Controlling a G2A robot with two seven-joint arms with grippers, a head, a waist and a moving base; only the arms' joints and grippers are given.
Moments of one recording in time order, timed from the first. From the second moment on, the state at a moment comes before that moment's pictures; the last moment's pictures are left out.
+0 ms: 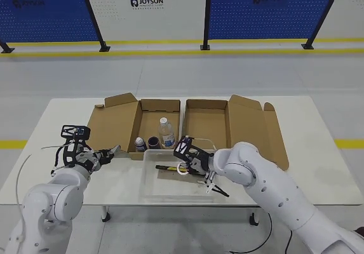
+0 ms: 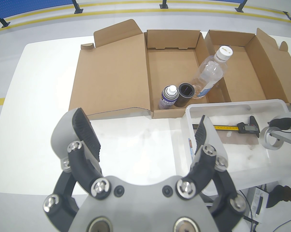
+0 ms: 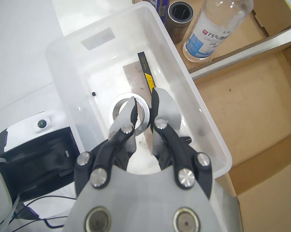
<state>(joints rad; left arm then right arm) 1.56 -1.12 -1.65 -2.09 1.08 0.09 -0.83 -0.82 -1.20 0.70 -1.49 -0.84 -0.37 0.82</state>
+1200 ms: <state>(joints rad) 1.56 -1.12 -1.65 -2.09 1.08 0.09 -0.83 -0.93 -1.13 1.10 -1.46 -1.03 -0.22 0.71</state>
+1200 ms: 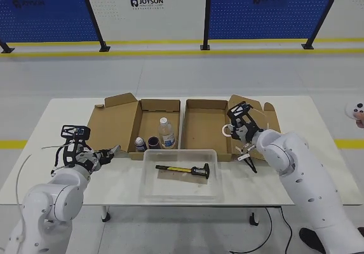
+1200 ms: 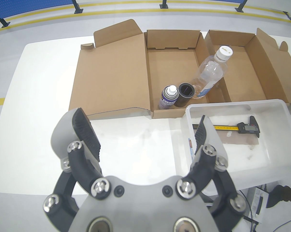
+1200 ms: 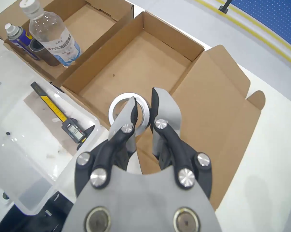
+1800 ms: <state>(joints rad) 1.56 -1.12 -1.65 -2.09 1.08 0.09 -0.83 -0.93 -1.13 1.09 -1.44 -1.03 -0.23 0.70</state>
